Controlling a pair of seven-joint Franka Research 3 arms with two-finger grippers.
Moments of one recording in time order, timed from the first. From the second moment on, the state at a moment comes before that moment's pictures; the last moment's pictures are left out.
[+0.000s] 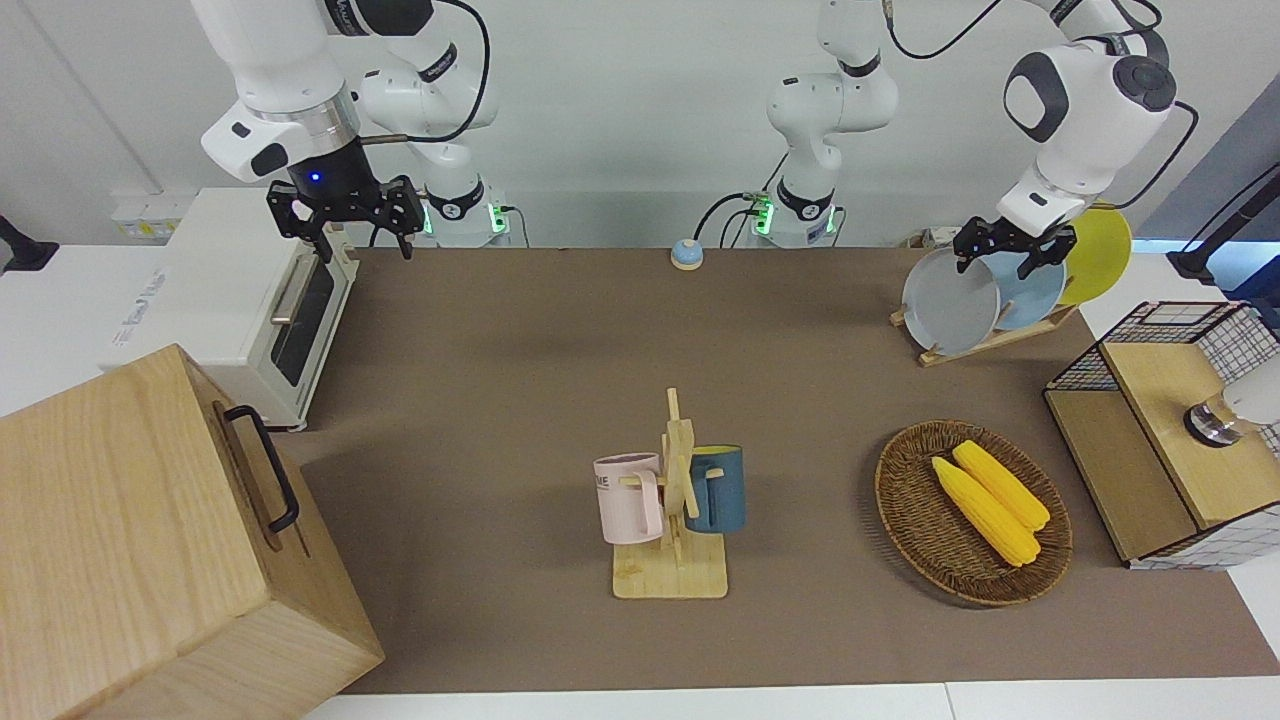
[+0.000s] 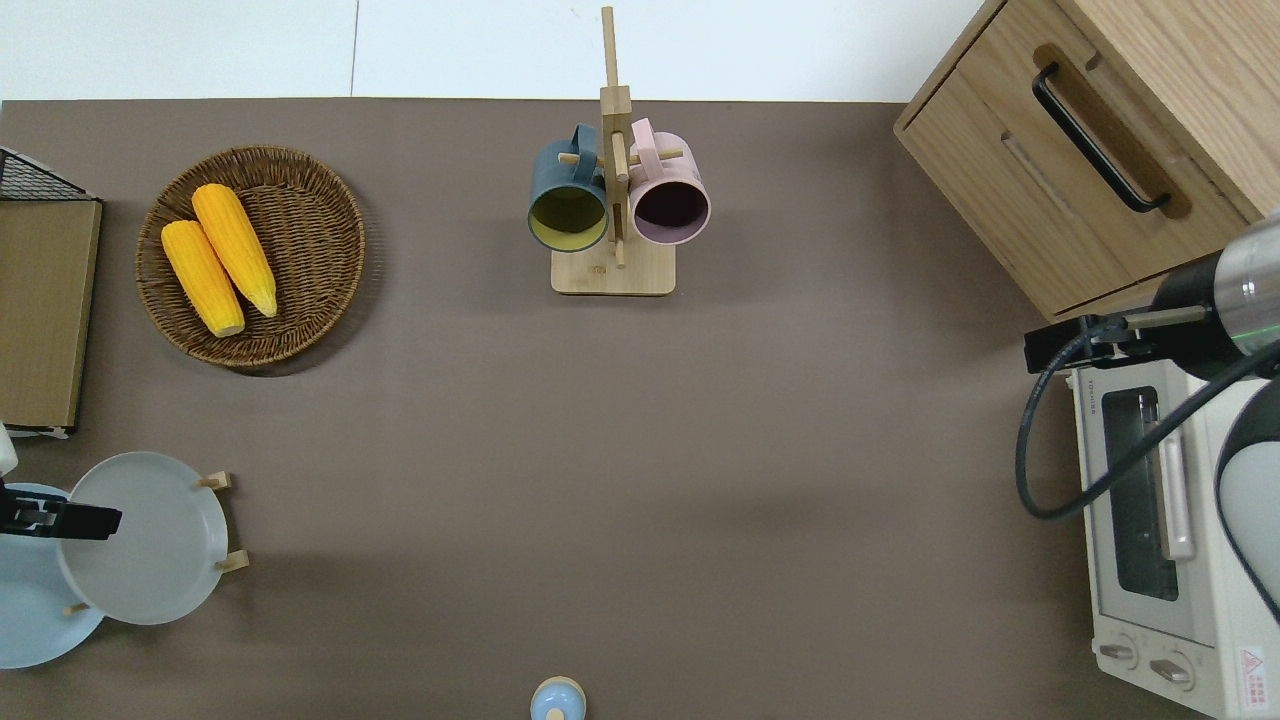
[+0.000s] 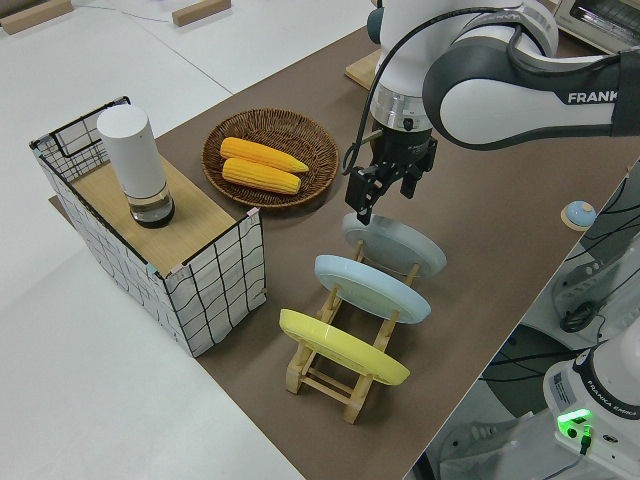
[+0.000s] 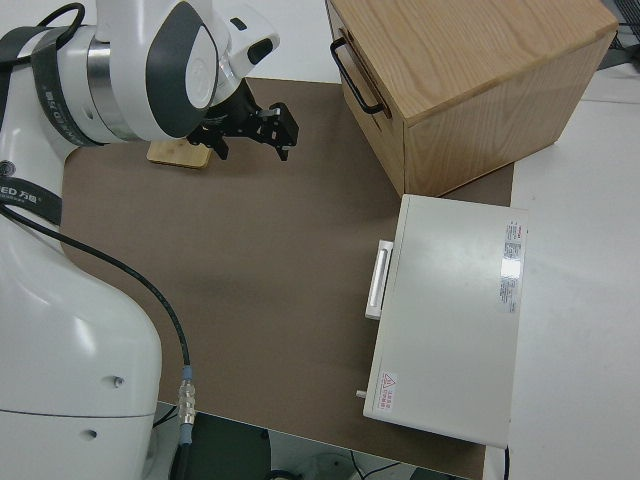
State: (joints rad) left arm 0.03 -0.21 0.23 -2.18 0.12 1.89 0.40; right arm -0.04 0.03 0.13 -1.49 -0.02 1.51 0.04
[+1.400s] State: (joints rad) left arm 0.05 -0.21 0.23 -2.29 0.12 2.03 0.40; right arm -0.04 0.03 0.13 -1.49 -0.02 1.51 0.04
